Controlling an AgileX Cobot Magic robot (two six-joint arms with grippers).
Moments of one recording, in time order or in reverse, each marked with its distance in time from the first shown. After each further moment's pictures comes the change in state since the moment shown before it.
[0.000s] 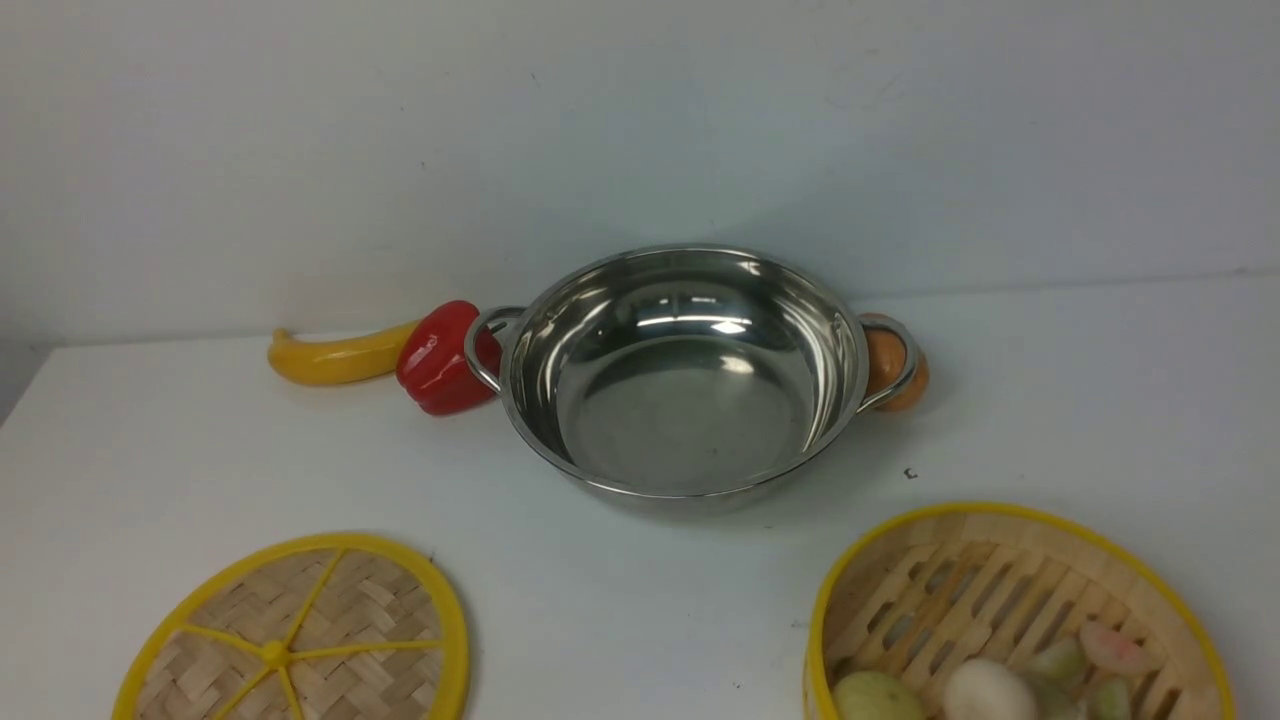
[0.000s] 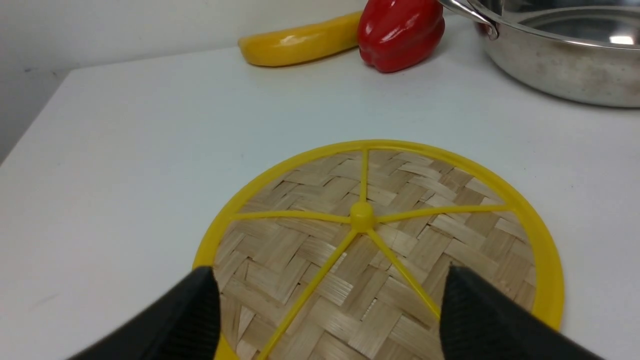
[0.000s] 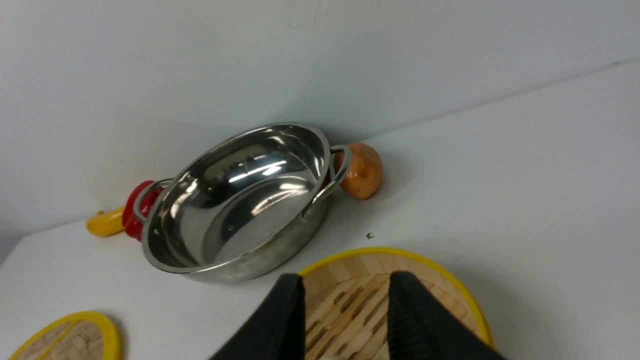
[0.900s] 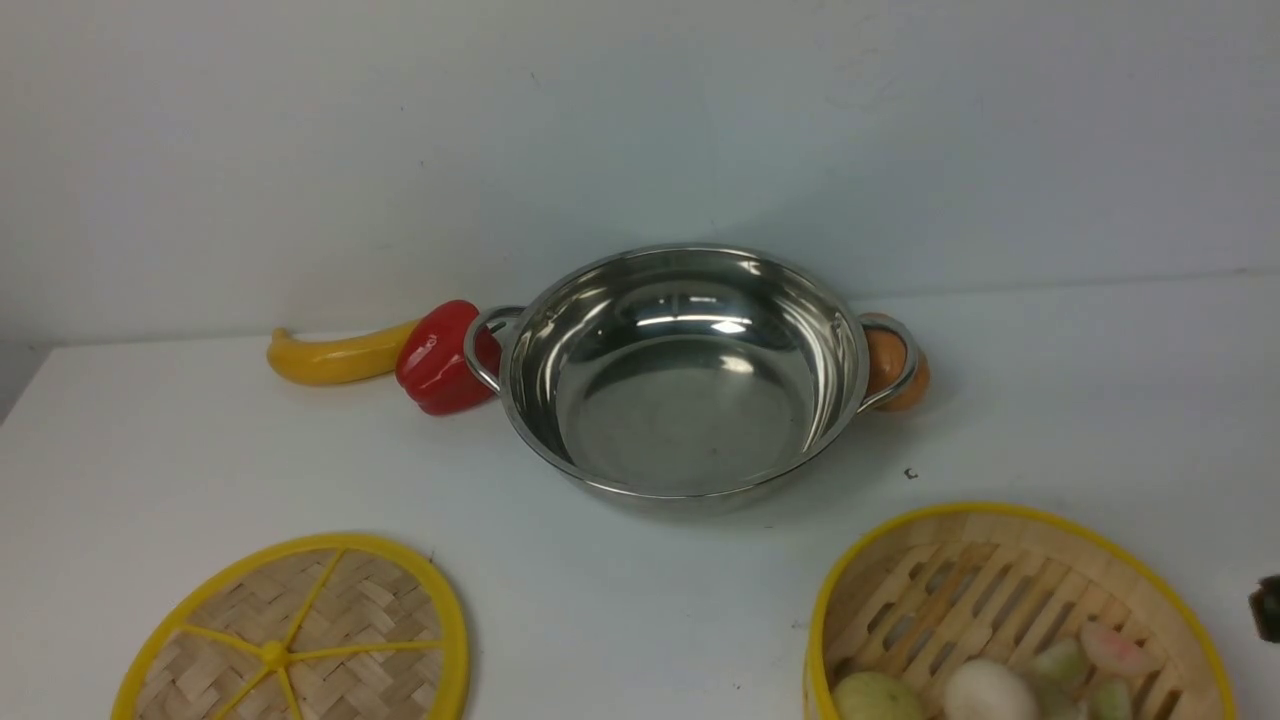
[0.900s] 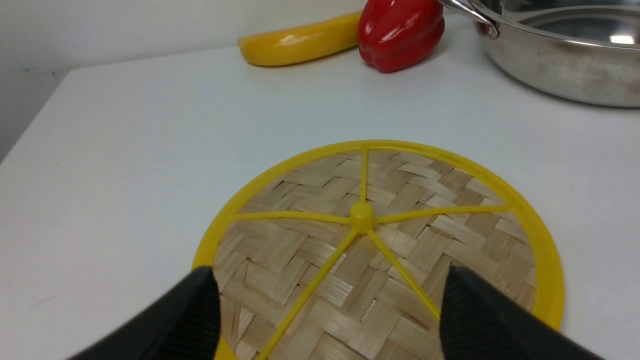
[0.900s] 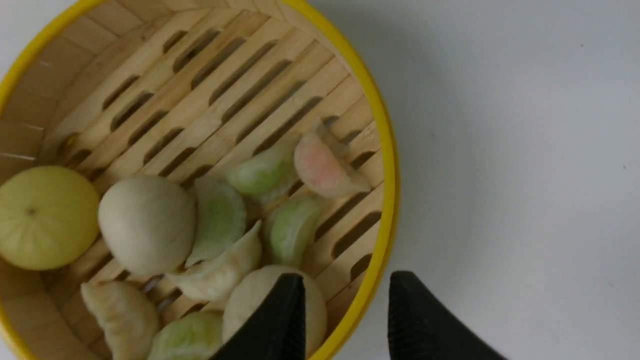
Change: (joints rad) right arm 0.000 0.966 -0.165 -0.059 0.042 -0.349; left arm 0.000 0.000 0.000 0.000 0.000 0.000
